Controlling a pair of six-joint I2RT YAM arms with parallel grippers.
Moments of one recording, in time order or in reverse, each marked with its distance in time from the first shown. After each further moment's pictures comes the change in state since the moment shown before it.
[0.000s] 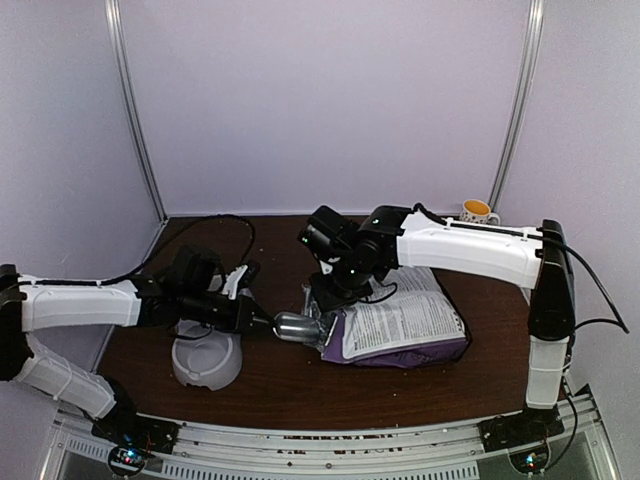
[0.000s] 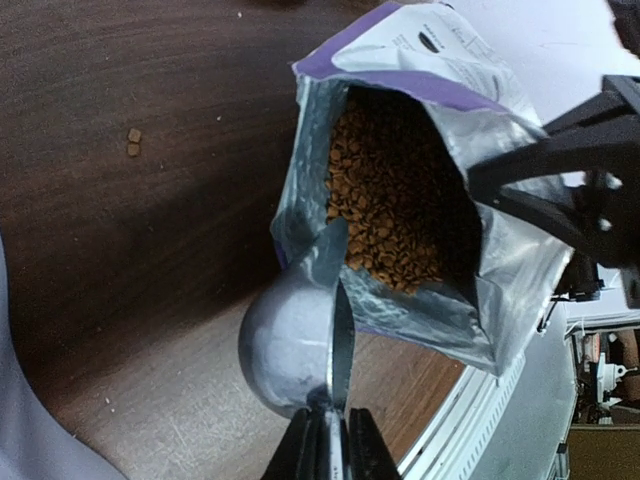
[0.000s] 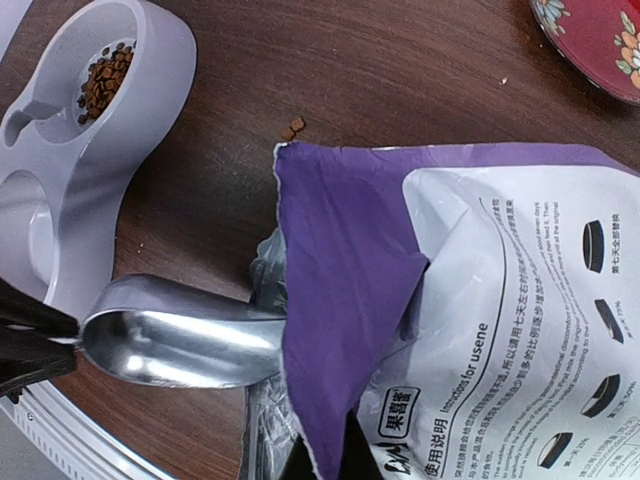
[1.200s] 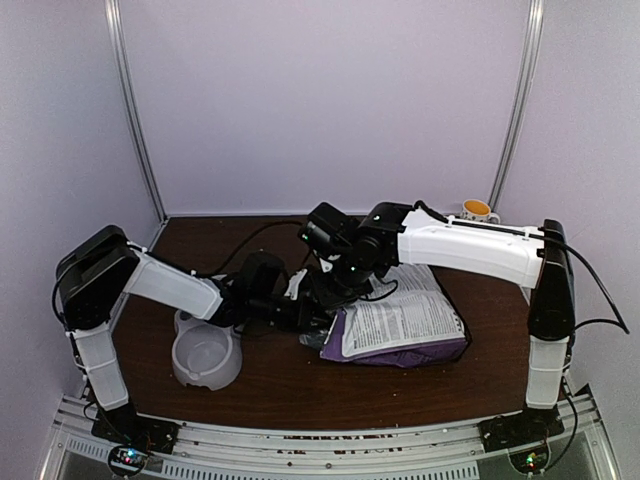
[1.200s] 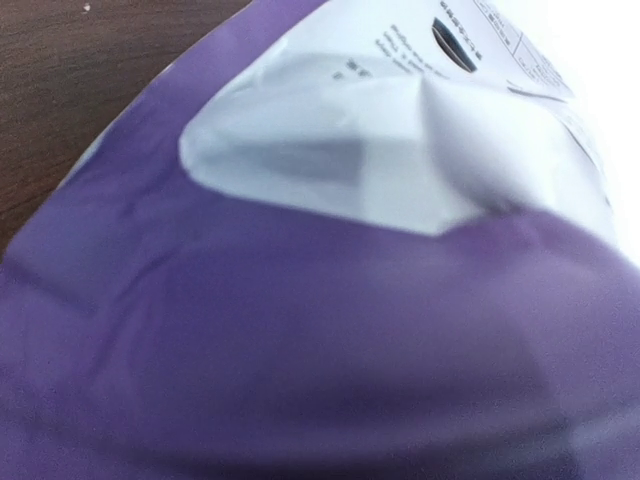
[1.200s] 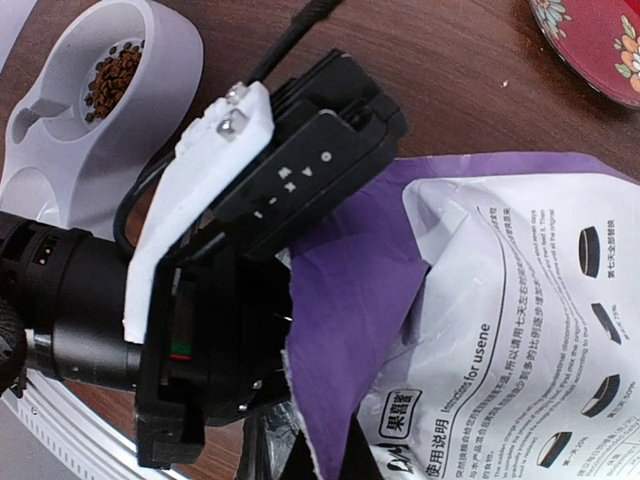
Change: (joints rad) left arm -0.119 0.586 0.242 0.444 0.051 -0.127; right arm -0.001 0.000 0.030 -0.028 -0.009 -0.010
